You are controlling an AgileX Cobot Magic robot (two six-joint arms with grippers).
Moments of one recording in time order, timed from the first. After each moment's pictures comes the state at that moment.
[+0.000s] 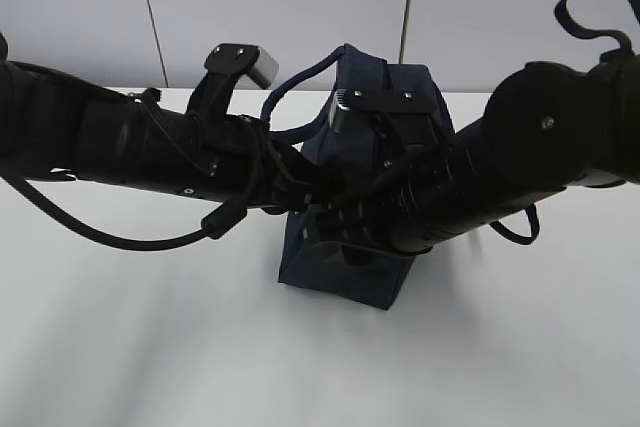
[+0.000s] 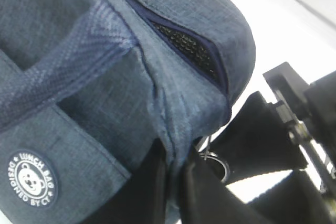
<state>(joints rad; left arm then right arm) -0.55 1.81 -0.98 -1.74 0.58 1.70 0.58 1.68 -0.99 0.43 0.37 -0.08</state>
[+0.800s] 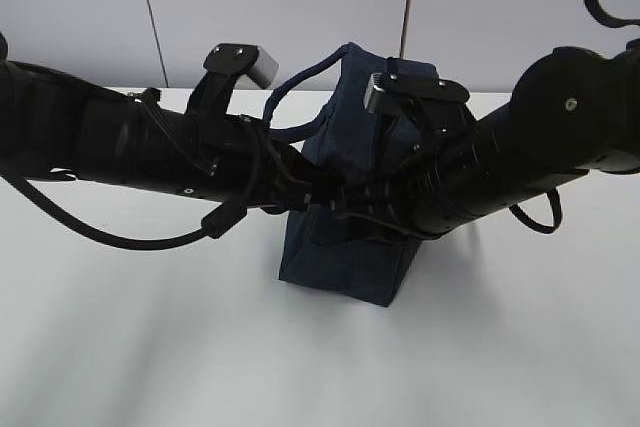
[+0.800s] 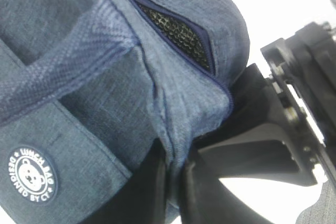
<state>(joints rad) -0.55 1.81 -0.98 -1.74 0.58 1.70 0.50 1.68 -0.99 0.44 0.36 -0.06</state>
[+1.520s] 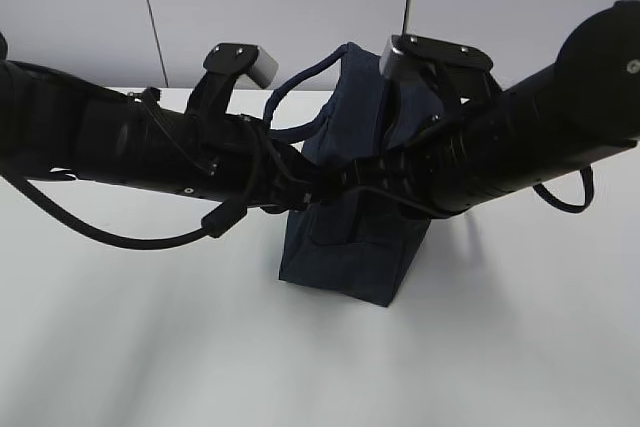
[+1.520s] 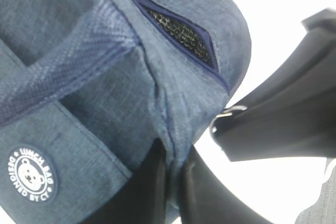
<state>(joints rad) -0.55 1.81 -0.98 -1.74 0.58 1.70 0.50 1.57 -0.99 0.43 0.42 -0.05</state>
